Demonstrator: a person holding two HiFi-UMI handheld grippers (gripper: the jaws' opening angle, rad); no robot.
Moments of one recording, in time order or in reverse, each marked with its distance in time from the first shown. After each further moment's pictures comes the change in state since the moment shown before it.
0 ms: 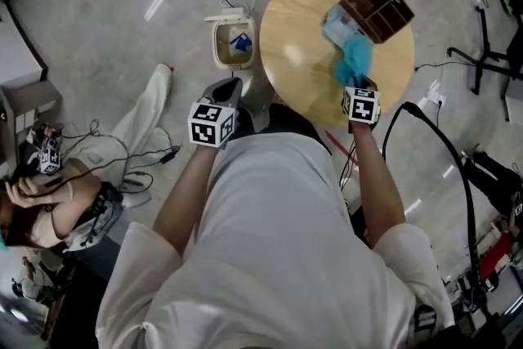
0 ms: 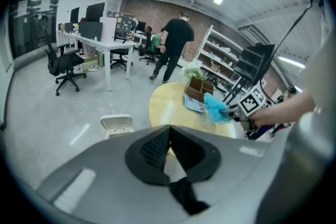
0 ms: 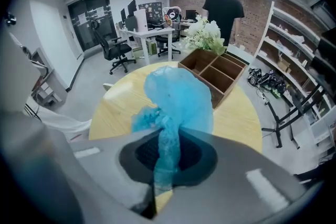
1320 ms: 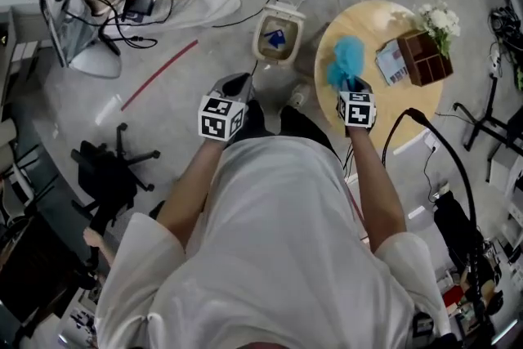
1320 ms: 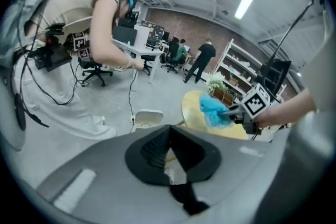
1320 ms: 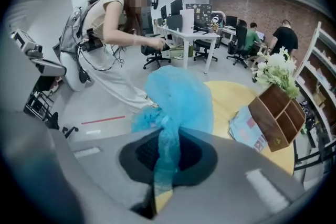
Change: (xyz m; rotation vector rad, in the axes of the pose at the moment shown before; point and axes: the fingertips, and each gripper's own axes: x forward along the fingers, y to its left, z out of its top) left arm -0.098 0.119 -0.051 -0.169 -0.108 0.138; right arm 0.012 0.214 0.073 -0.291 -0.018 0.211
